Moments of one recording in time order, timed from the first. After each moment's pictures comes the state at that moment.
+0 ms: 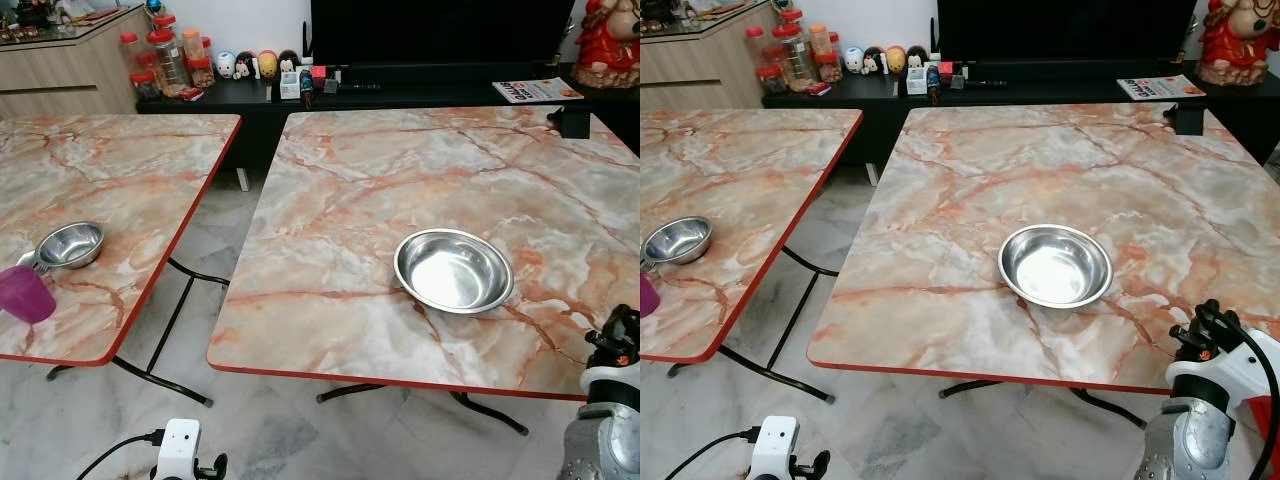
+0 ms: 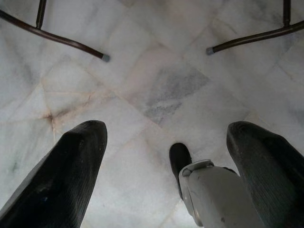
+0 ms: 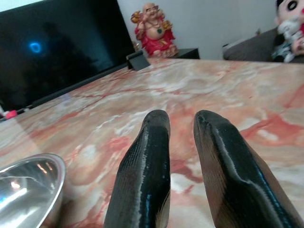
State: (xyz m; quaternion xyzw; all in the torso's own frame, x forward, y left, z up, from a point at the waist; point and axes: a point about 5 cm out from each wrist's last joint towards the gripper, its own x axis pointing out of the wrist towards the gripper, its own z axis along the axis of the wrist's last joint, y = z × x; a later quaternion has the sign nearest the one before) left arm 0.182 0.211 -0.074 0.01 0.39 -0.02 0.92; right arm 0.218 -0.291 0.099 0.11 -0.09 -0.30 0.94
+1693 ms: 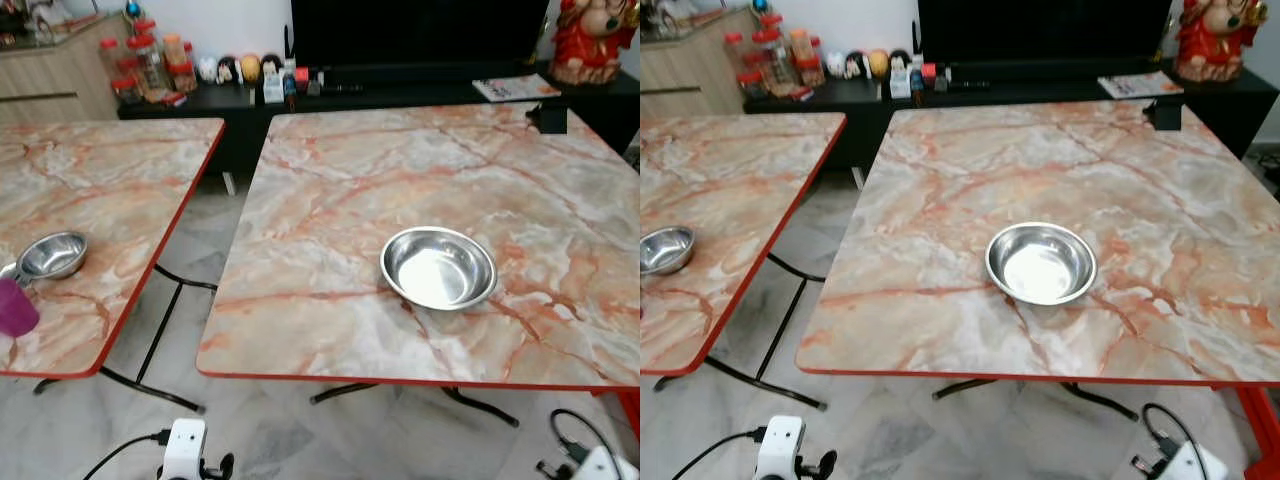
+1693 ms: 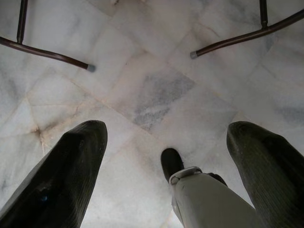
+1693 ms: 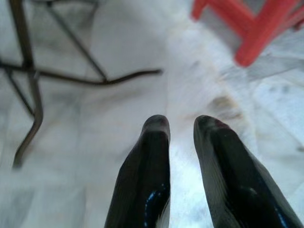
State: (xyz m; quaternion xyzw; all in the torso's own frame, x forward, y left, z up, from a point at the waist) left arm 0.182 0.204 -0.075 0.01 0.38 -0.03 0.92; right arm 0.149 -0.270 -0.061 0.11 0.35 -0.33 0.87
